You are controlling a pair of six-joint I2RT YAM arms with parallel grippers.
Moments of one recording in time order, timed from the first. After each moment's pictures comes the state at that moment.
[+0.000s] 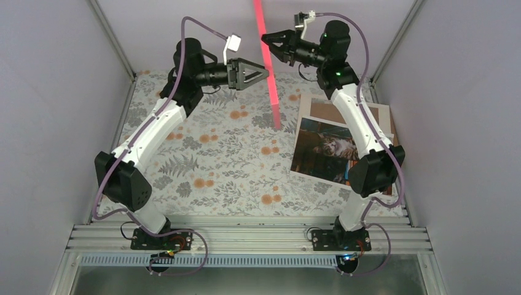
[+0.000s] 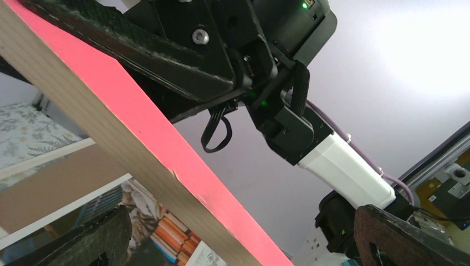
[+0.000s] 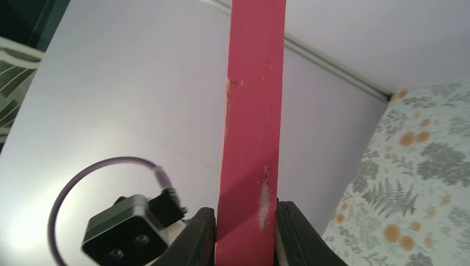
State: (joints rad) left arm -0.43 1.64 1.64 0.07 1.05 -0.72; right arm 0.30 1.81 1.93 -0.04 -0.90 1.13
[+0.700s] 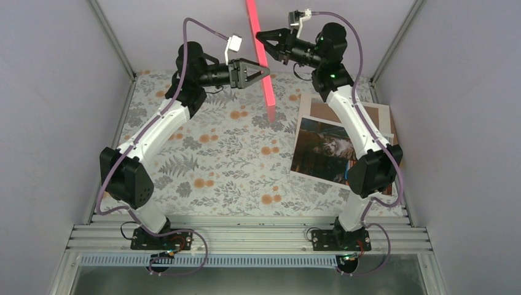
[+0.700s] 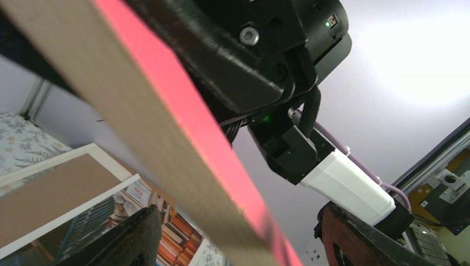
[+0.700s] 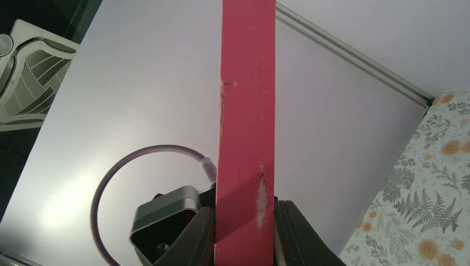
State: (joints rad) left arm -0.44 1.67 1.60 0.25 1.05 -0.83; right arm 0.35 1.81 1.91 0.13 -0.91 1.22
